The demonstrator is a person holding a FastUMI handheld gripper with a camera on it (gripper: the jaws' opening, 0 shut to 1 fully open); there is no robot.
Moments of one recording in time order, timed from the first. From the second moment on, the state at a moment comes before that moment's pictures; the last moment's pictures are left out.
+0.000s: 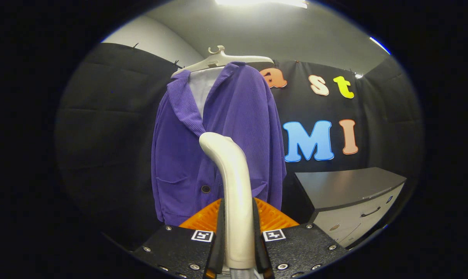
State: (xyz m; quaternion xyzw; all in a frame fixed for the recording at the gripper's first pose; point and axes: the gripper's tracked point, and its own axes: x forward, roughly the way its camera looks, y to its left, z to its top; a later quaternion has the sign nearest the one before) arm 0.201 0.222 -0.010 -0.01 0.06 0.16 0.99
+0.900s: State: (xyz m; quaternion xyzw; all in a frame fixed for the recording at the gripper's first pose) arm 0.157 0.193 -0.086 0.01 0.06 0.13 0.99
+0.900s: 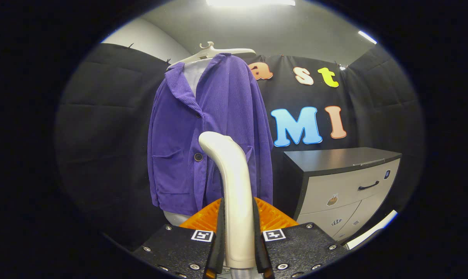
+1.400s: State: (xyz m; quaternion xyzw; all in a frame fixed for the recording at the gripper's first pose) arm 0.141 0.187 -0.159 0.03 0.16 0.11 0.98
